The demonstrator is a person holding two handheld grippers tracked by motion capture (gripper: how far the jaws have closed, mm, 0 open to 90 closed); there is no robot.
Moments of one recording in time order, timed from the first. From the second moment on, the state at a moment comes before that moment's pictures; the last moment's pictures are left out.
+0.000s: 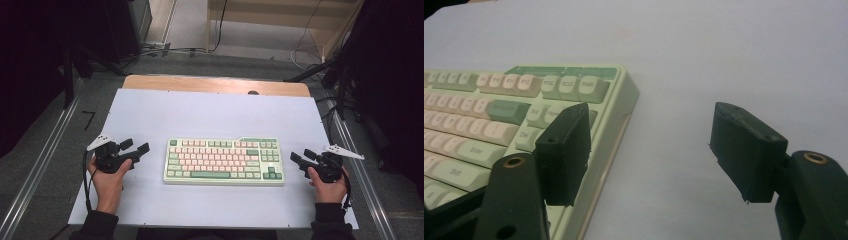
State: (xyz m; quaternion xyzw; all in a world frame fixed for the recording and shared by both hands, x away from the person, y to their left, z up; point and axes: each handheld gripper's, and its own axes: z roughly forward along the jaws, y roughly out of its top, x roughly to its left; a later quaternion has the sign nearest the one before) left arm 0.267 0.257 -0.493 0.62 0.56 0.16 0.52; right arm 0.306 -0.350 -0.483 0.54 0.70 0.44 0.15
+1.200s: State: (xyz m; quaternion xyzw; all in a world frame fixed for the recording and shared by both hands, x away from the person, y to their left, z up) left arm 0.282 0.160 -0.481 0.72 0.44 0.10 0.53; right arm 0.300 -0.310 -0.473 0.49 0.73 0.47 0.10
